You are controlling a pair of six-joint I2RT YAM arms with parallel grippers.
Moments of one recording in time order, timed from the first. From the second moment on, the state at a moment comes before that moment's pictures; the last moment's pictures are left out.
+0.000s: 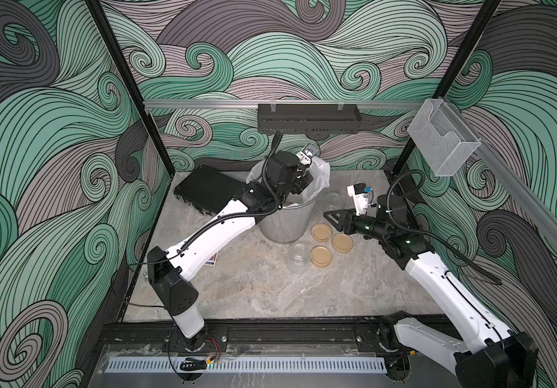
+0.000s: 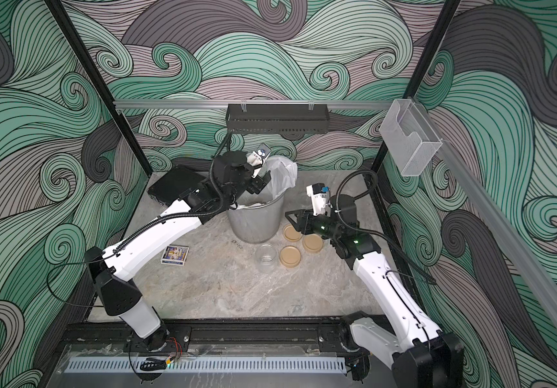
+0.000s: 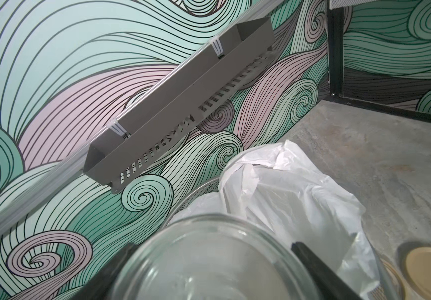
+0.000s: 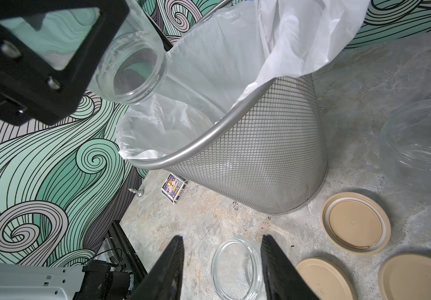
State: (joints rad) left arm -0.78 1.69 1.79 -0.38 -0.46 0.41; right arm 0.30 1.06 0.91 -0.29 -0.54 0.39
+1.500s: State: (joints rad) left arm -0.48 1.63 1.75 -0.41 -0.13 -0.44; right arm 0.30 1.06 0.91 -0.28 -0.54 0.40
